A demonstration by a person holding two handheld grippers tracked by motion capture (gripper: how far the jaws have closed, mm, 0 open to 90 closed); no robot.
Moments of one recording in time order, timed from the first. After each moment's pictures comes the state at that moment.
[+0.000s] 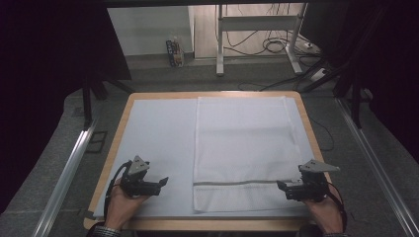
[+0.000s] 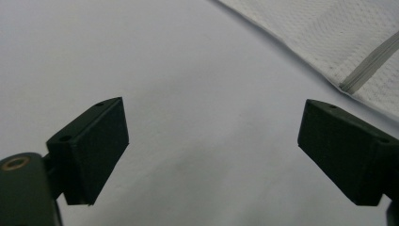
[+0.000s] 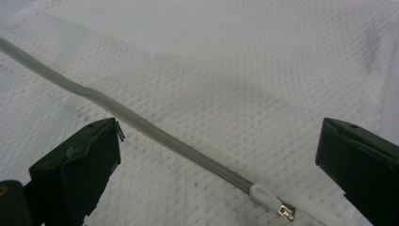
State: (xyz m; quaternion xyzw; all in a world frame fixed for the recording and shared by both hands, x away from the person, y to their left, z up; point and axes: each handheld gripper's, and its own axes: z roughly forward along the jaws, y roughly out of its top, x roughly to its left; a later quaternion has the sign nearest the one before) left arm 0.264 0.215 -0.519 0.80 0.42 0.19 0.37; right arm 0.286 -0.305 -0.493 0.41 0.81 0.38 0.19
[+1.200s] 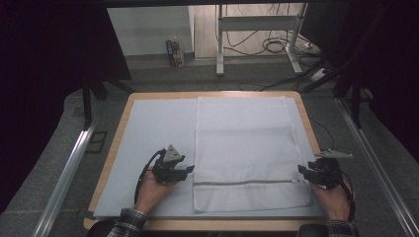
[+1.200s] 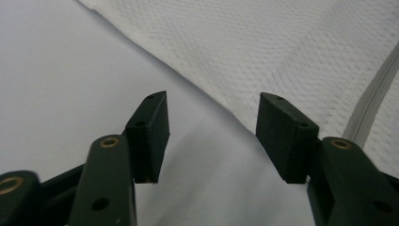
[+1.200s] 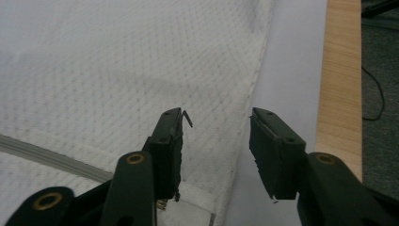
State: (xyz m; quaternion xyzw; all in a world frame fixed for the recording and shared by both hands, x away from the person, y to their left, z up) left arm 0.317 0.143 -0.525 0.83 0.36 0.16 0.39; right arm 0.321 -0.348 -0.494 0.52 0.77 0.31 0.21
